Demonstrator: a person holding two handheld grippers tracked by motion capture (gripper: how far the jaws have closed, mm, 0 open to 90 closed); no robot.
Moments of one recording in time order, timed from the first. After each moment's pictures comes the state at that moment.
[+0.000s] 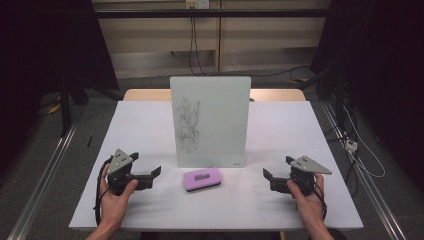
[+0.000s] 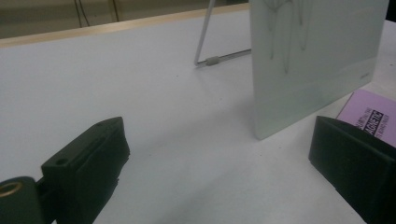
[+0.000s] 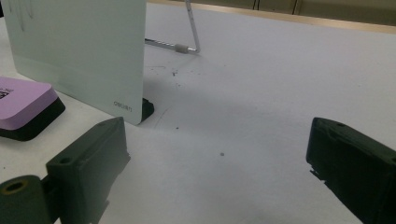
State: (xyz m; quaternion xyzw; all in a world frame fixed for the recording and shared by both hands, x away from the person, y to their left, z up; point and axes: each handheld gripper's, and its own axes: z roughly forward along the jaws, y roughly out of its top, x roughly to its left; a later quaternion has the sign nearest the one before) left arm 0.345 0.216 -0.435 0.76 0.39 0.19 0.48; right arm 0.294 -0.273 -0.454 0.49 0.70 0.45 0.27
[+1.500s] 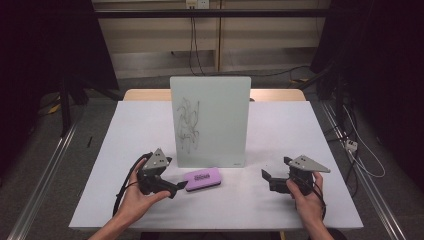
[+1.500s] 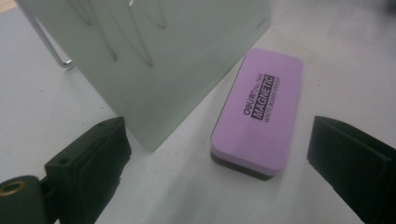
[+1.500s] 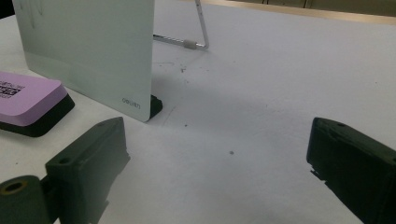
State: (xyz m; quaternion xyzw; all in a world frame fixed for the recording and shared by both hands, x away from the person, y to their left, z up) left arm 0.350 0.144 -0.422 0.87 0.23 0.10 0.42; right arm 0.297 -0.272 -0.455 0.48 0.71 0.45 0.25
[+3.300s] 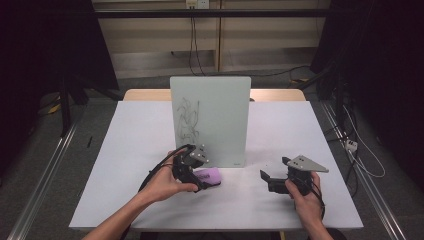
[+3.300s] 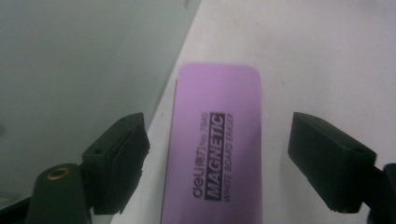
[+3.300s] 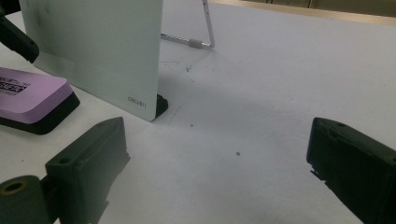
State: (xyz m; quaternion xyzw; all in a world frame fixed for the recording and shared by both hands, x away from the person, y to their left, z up) left arm 0.380 0.059 -0.422 0.95 0.10 0.01 0.29; right arm 0.297 -0.269 -0.454 0.48 0.71 0.45 0.25
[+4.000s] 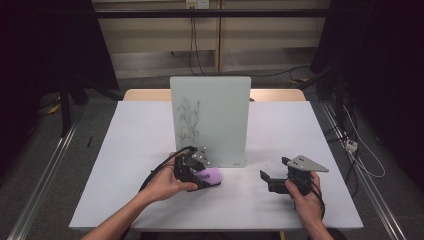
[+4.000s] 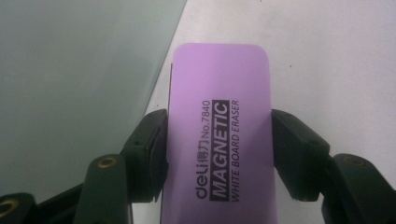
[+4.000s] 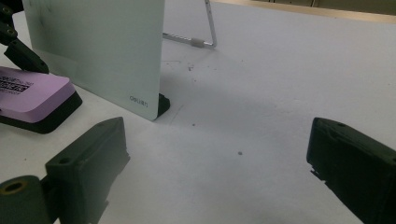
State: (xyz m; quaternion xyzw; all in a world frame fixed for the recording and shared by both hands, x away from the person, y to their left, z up) left arm 0.384 0.057 -0.431 0.96 0.09 0.00 0.28; right arm 0.298 -0.269 -0.455 0.47 0.71 0.45 0.24
